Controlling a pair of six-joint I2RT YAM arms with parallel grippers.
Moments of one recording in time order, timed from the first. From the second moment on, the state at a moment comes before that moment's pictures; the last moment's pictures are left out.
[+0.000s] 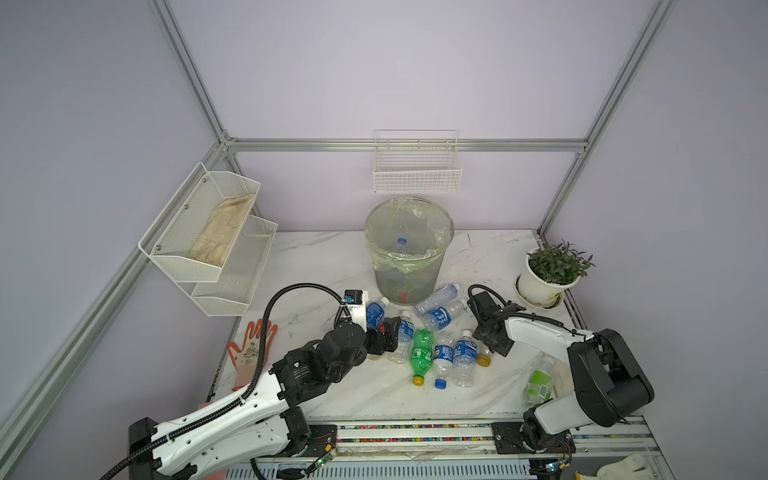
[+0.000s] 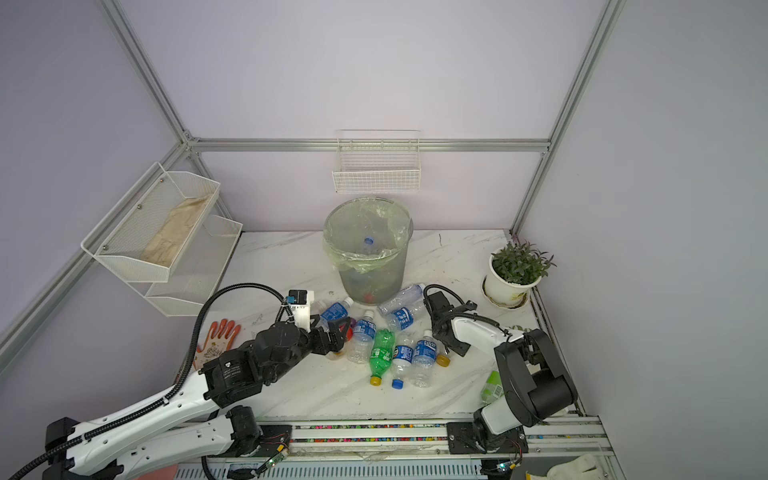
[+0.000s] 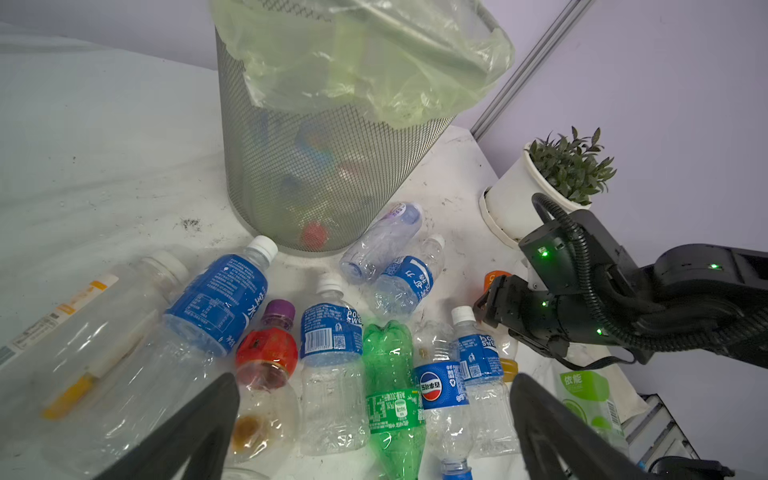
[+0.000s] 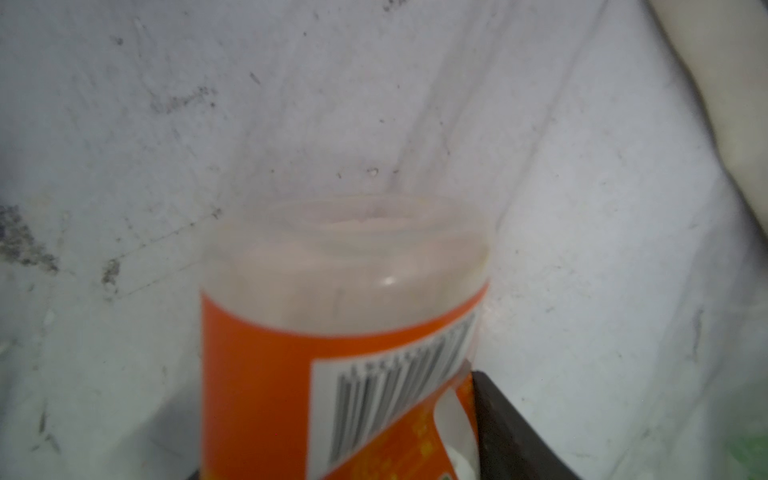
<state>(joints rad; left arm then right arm) -0.97 0.86 0.76 -0.34 -0.40 -0.65 0.42 1.50 0.75 -0.65 0.37 1.08</state>
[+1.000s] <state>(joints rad) -0.48 0.83 0.67 -0.33 -0.08 -0.64 0.42 1.26 0.76 -0.76 0.44 1.09</state>
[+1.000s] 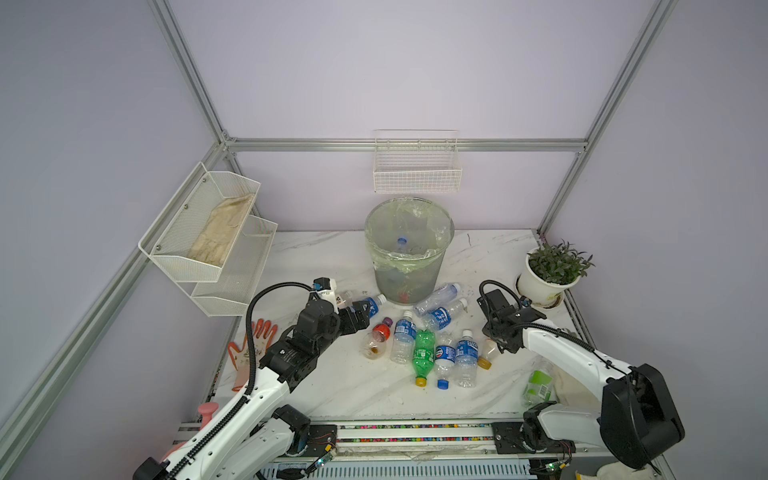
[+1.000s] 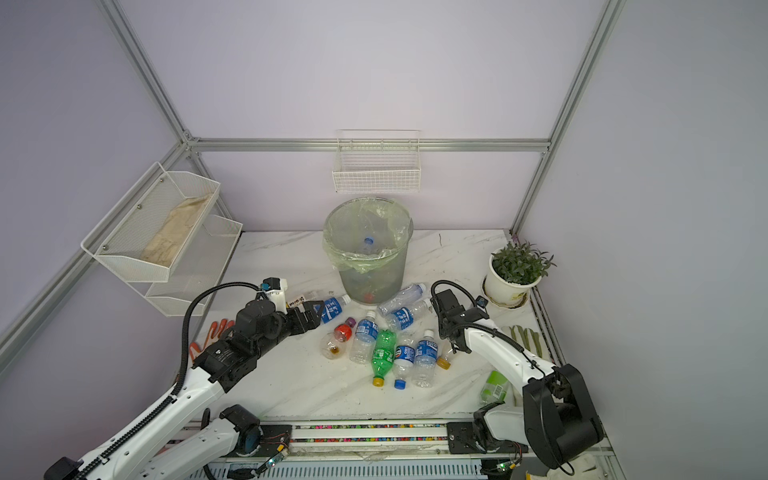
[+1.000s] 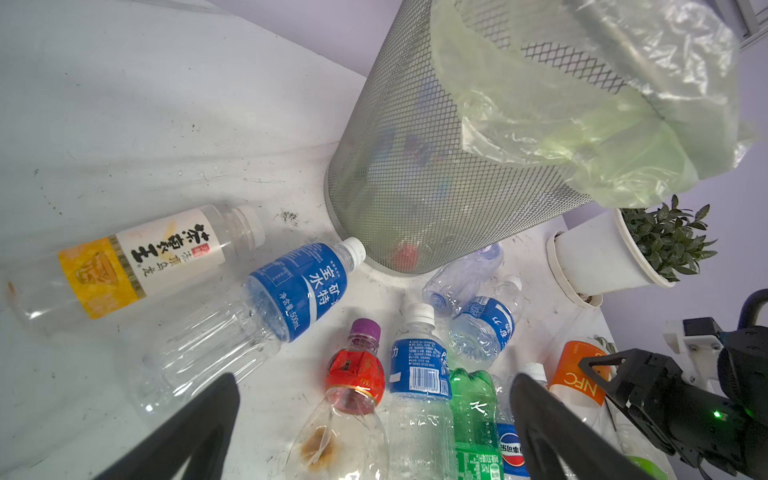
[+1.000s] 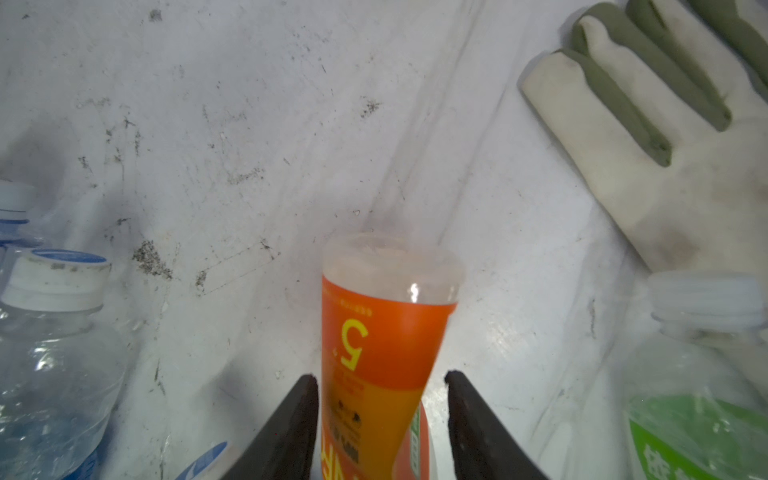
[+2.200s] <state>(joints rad) 0.02 2.11 1.72 -0.70 -0.03 -0.18 0.42 0.98 0.72 -0.78 0.37 1.04</state>
